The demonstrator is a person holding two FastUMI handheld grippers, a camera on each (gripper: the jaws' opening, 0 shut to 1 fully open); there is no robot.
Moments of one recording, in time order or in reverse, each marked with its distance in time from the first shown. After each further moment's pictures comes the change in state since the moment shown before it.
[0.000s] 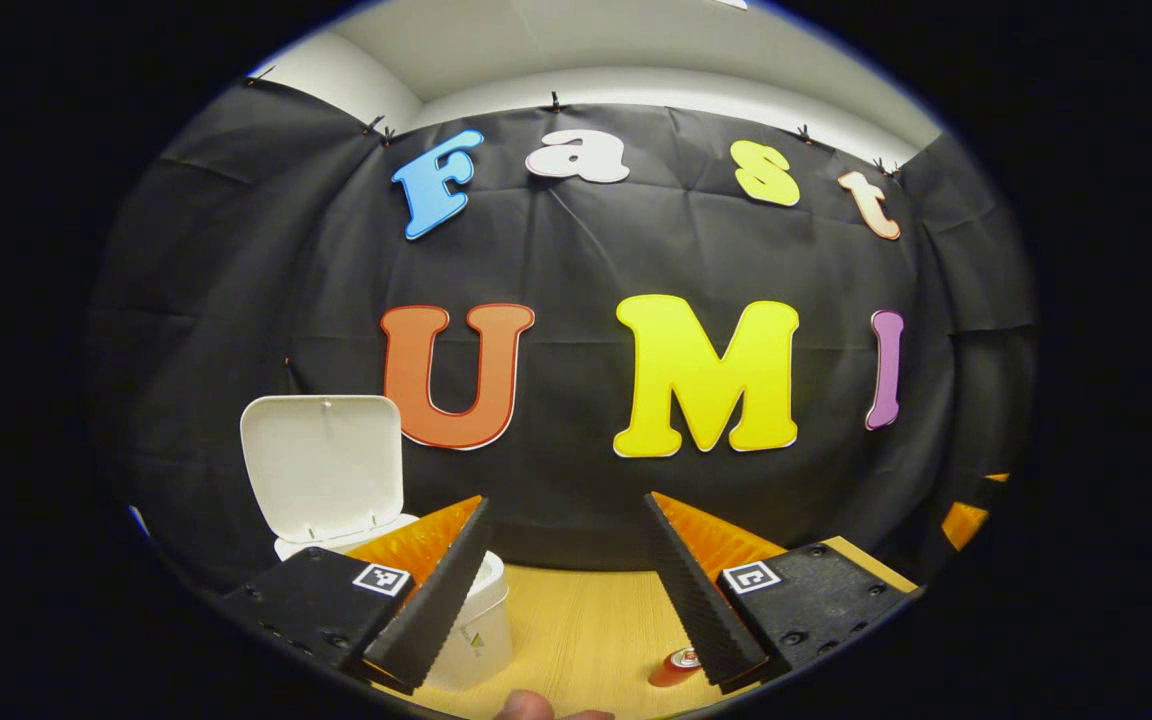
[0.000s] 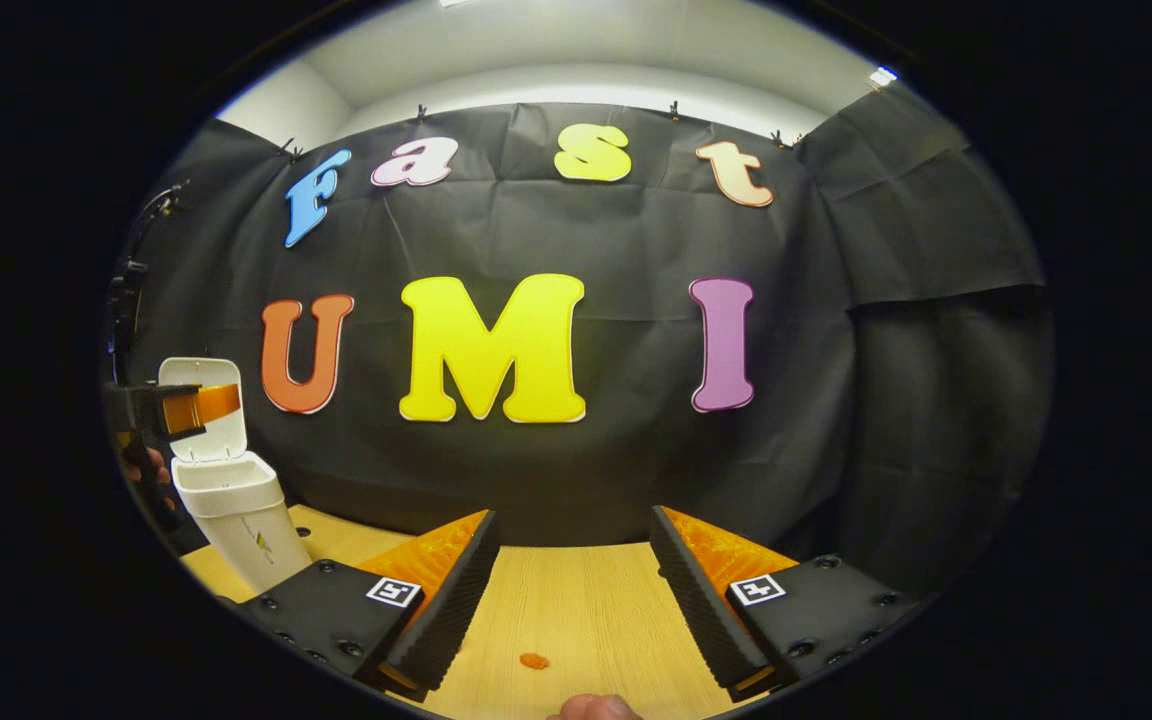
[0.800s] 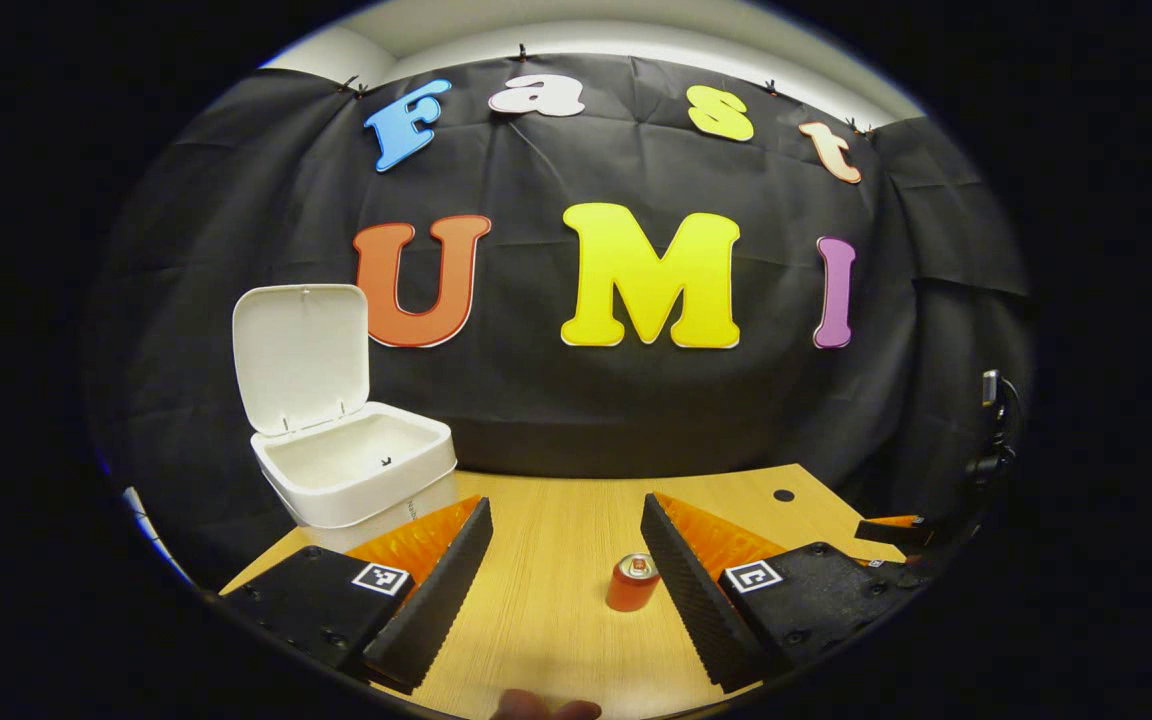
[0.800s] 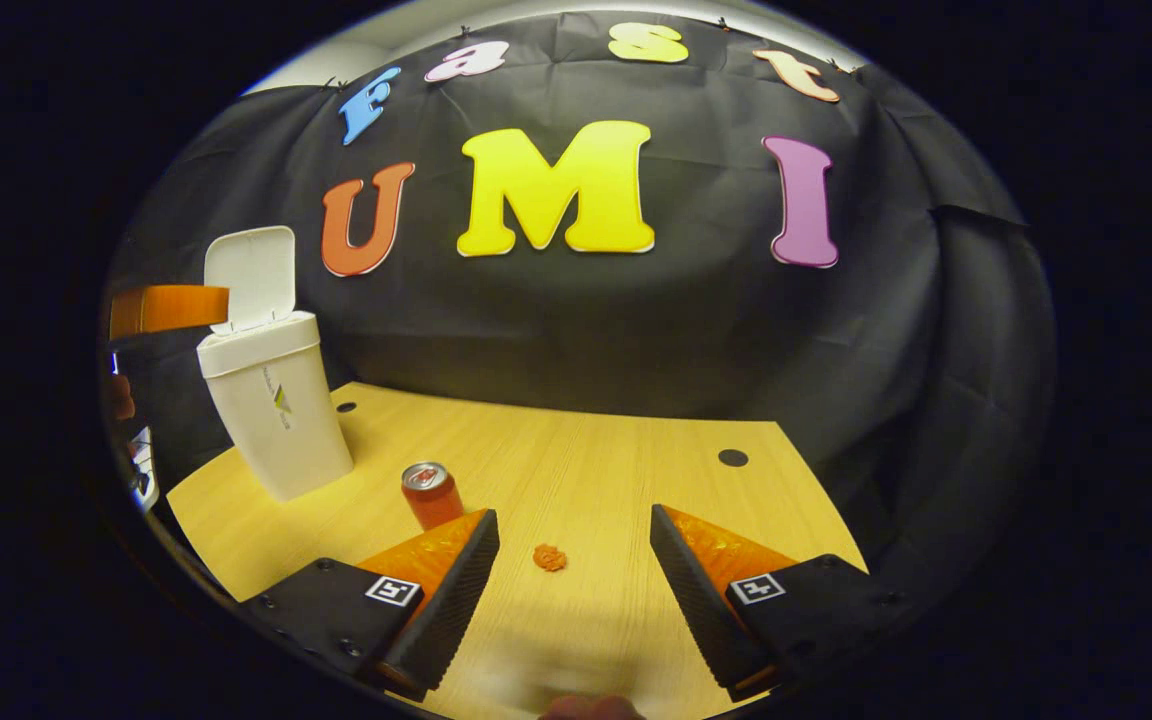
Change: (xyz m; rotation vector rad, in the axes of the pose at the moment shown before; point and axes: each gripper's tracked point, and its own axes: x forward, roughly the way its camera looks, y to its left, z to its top) left arm -0.080 -0.040 -0.097 0.010 0.250 -0.071; right arm 0.010 0.011 -0.184 -0.065 0.363 0.226
